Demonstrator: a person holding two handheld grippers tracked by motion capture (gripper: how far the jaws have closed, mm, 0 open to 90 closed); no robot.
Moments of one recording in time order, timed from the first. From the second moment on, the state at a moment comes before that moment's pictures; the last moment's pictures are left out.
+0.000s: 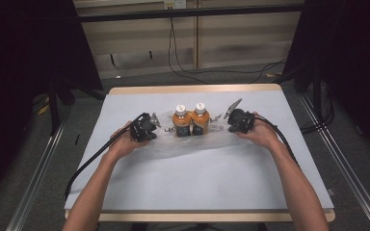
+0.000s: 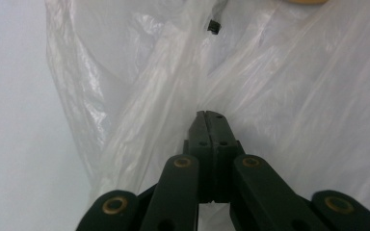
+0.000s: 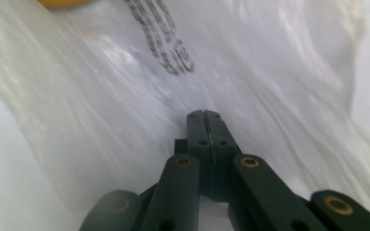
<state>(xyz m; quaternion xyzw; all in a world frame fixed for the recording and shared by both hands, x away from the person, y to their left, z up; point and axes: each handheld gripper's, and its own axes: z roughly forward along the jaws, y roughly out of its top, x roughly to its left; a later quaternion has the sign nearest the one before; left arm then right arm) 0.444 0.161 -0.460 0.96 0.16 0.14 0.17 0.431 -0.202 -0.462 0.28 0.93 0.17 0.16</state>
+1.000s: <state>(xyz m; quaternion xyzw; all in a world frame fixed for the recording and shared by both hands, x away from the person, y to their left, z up) 0.438 0.196 -0.458 0.96 0.17 0.13 0.17 0.395 -0.234 -0.458 0.26 0.94 0.13 0.15</state>
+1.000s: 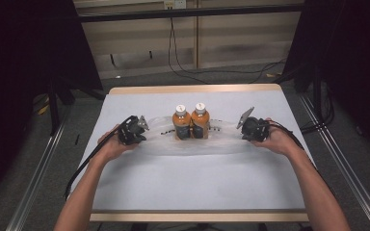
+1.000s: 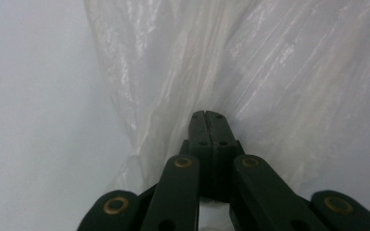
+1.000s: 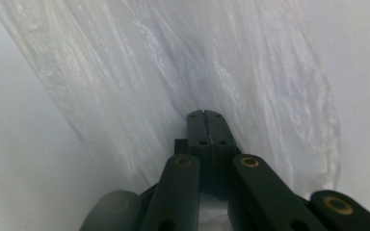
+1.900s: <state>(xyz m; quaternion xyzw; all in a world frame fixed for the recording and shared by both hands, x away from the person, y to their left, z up) 0.445 0.220 -0.464 0.93 0.24 0.13 0.24 0.401 -0.245 -0.467 0.30 0.91 0.23 0.16</state>
